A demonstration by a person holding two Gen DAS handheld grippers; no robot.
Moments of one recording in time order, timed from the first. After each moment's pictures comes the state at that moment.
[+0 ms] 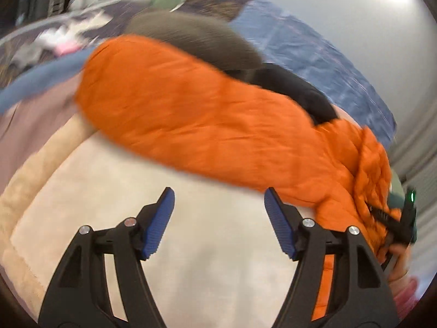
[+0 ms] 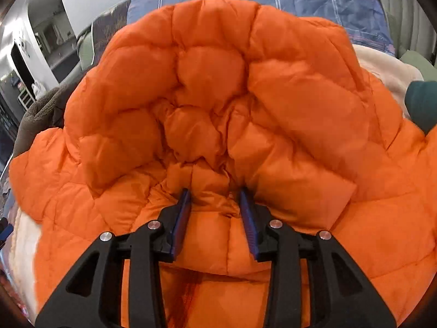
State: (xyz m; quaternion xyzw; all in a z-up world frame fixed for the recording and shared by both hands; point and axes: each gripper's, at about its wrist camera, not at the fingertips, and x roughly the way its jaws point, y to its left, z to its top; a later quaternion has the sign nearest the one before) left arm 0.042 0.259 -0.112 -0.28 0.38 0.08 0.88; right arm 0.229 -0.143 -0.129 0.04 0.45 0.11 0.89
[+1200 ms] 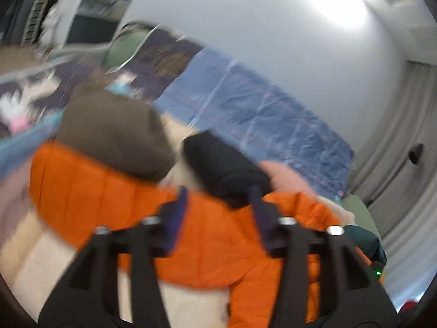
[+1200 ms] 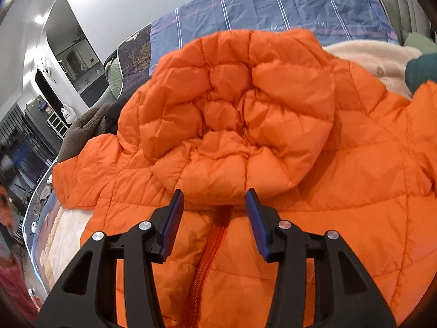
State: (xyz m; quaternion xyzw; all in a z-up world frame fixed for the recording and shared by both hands) left arm 0.097 0.219 0.001 -0.28 0.25 0.01 0.93; right arm 0.164 -0.177 -0.100 0.12 0.41 0.18 0.88
